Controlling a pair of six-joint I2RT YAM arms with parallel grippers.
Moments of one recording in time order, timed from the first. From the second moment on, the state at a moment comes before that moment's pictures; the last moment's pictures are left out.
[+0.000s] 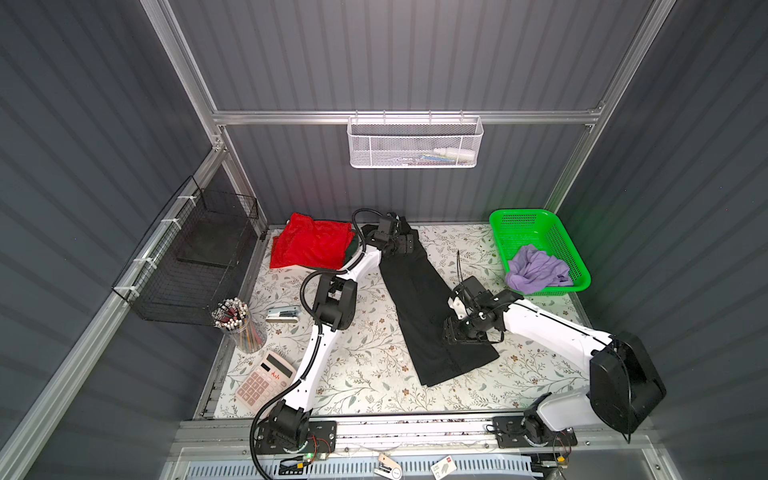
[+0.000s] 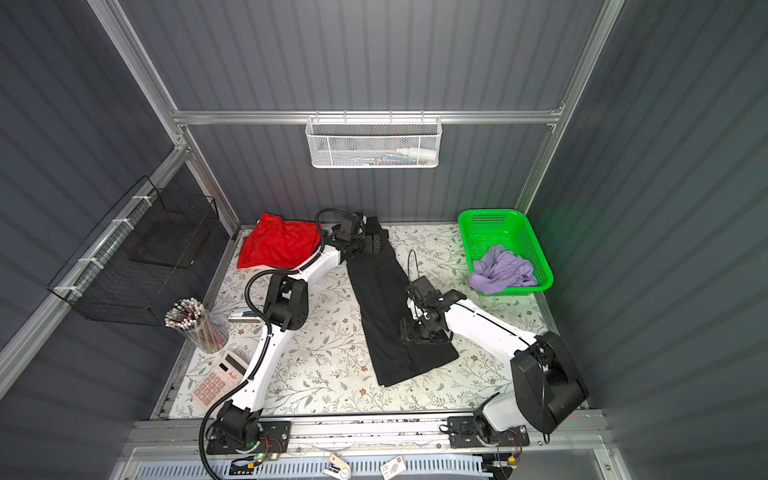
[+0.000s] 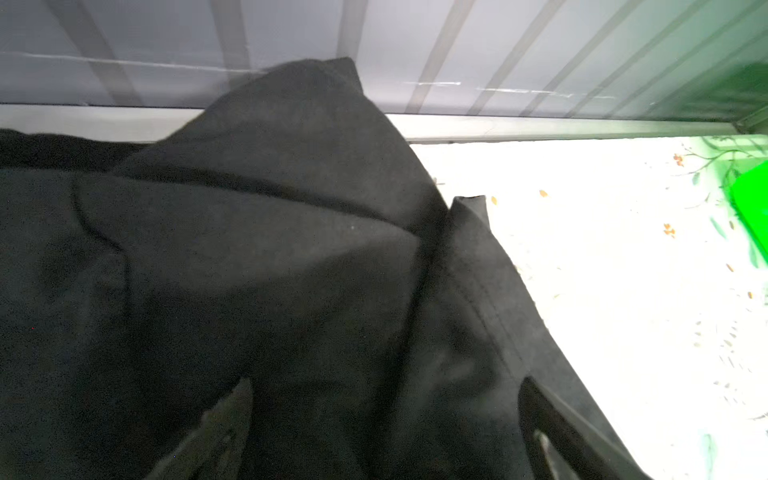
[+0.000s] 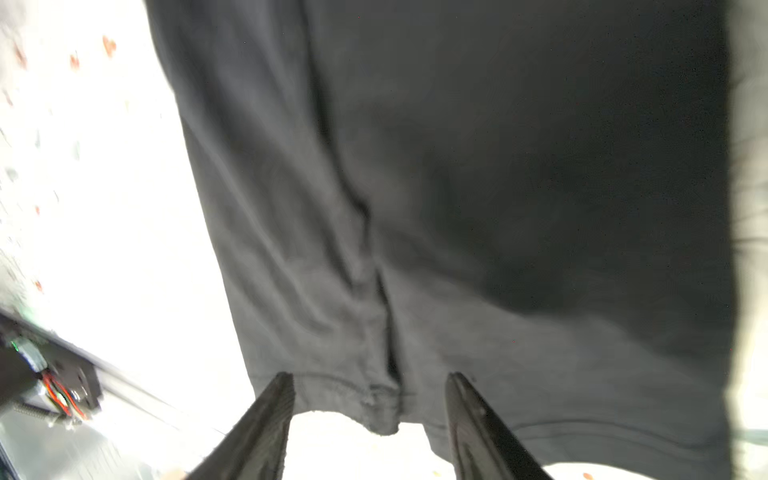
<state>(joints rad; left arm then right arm) -0.44 2.70 2.37 -0.35 0.10 -0.32 0.54 1.44 0.94 -0.77 -0.21 0.47</state>
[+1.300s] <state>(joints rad) -0.67 1.64 1.04 -0.23 -0.19 -0.40 0.33 1.53 0.80 -0.66 -0.20 0.44</state>
